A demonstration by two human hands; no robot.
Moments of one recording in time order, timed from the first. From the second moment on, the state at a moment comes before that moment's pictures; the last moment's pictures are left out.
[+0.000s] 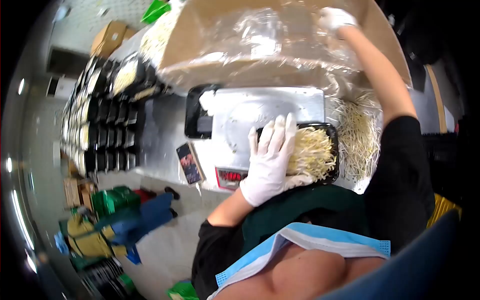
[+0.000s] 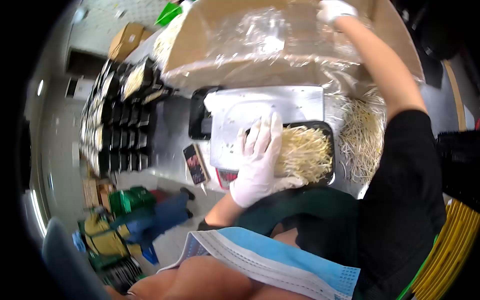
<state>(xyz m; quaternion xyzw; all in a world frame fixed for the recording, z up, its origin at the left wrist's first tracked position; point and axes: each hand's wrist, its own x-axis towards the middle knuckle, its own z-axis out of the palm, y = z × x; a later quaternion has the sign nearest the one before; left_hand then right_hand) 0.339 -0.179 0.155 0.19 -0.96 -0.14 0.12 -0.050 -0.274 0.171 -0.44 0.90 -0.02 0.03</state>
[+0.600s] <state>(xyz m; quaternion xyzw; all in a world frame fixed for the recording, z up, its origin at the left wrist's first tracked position) 0.393 -0.205 0.197 0.08 -0.64 -0.70 0.31 0.150 -0.008 0.195 -0.74 0.51 -0.43 -0.02</state>
